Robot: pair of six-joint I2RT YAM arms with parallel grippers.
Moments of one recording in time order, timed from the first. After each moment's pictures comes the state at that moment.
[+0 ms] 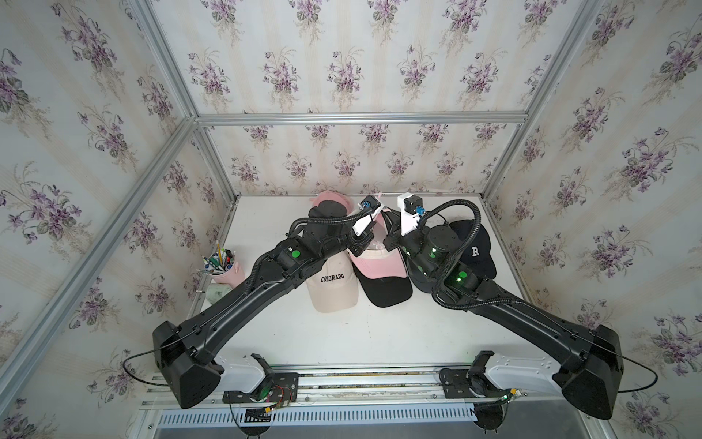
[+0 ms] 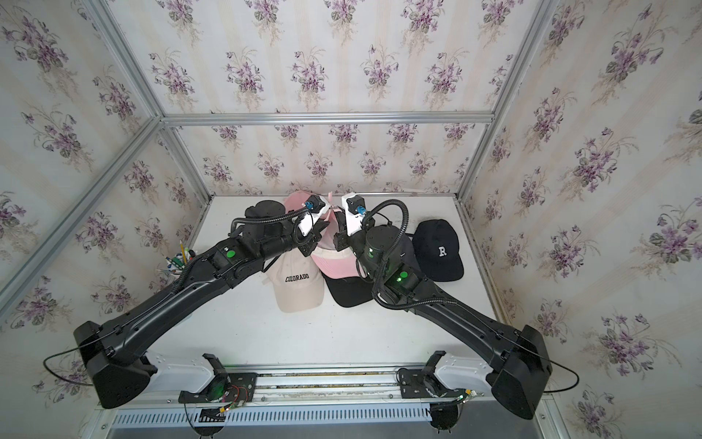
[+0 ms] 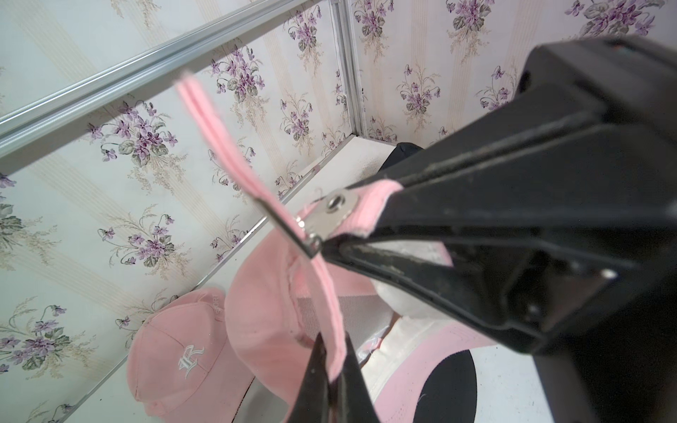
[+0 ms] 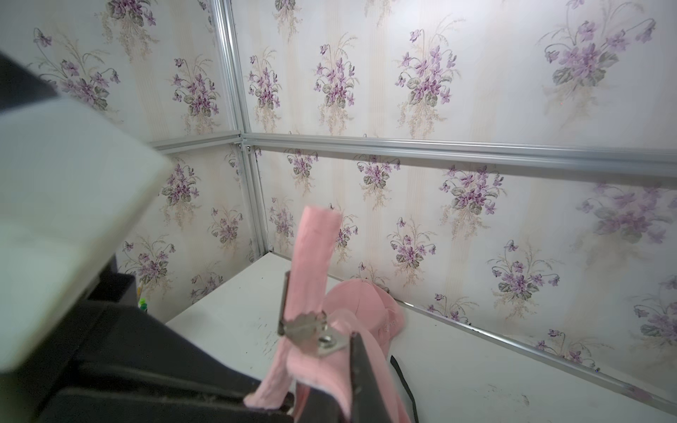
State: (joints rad) left arm -0.72 1.36 1.37 -0.36 0.04 0.24; right arm 0.83 1.21 1.00 0.29 0.28 0.02
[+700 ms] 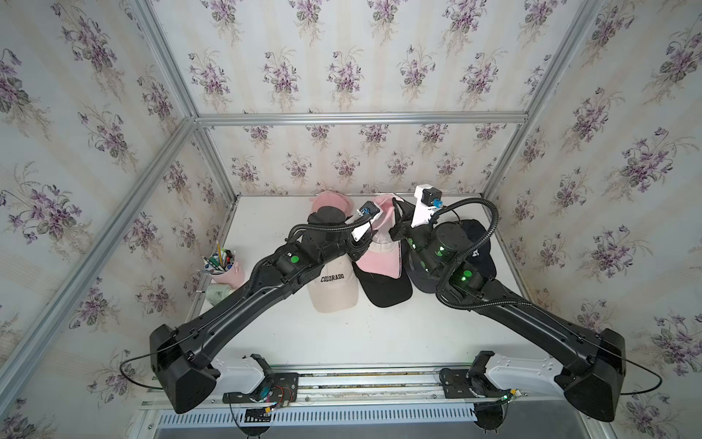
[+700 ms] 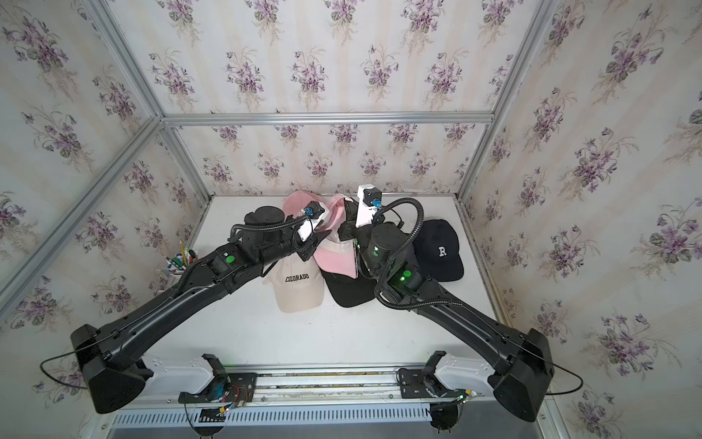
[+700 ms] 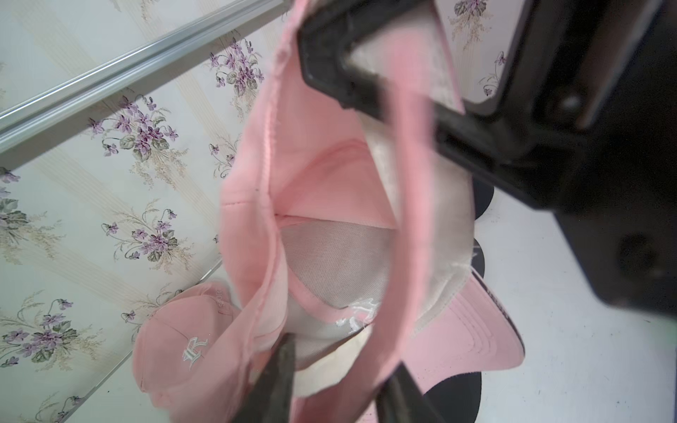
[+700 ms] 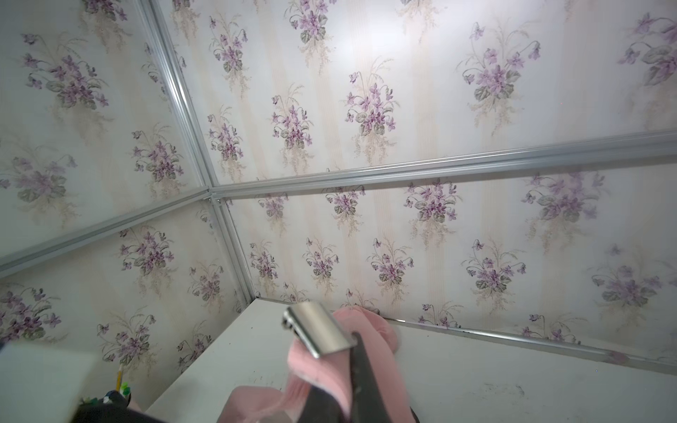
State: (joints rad) left arm -0.72 1.33 1.32 -0.32 0.01 0.24; right arm 0.83 1.21 1.05 0.30 0.43 0.15
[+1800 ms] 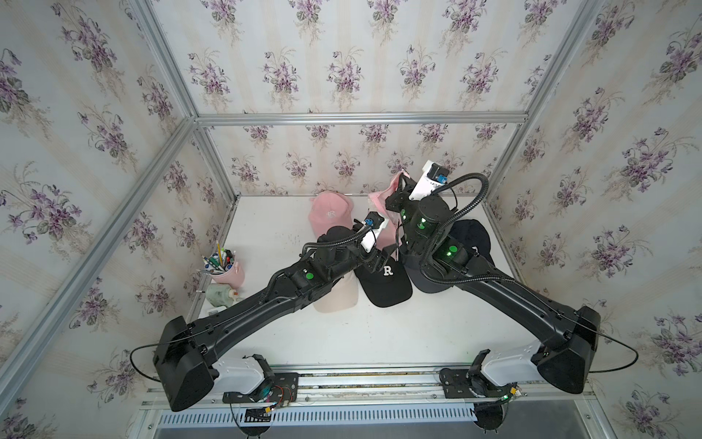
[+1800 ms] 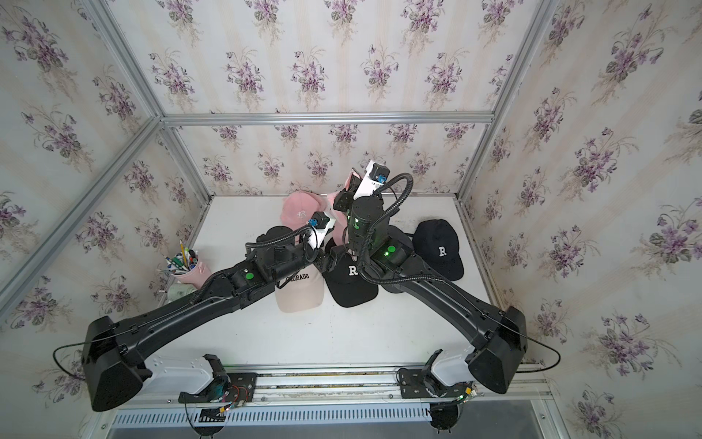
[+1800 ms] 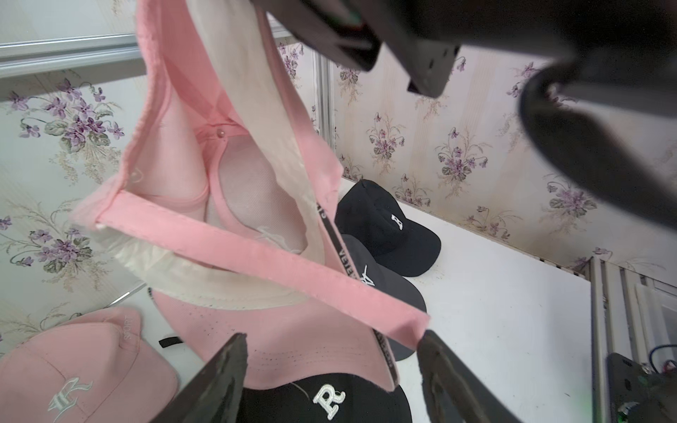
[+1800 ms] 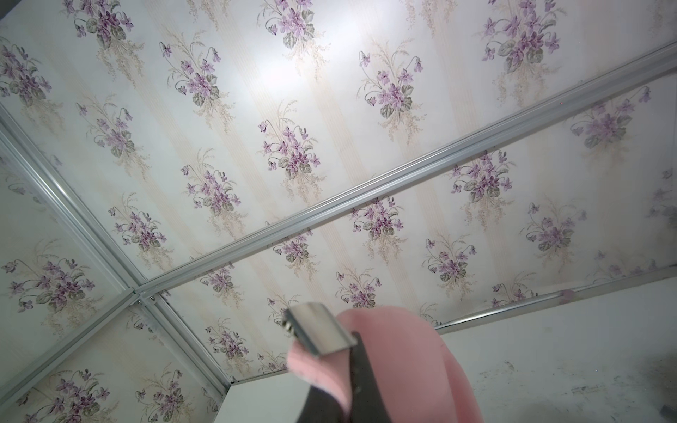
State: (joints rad) left arm -0.82 1.34 1.10 0.04 0.00 0.02; right arm 0.83 1.40 1.35 0.18 0.74 0.38
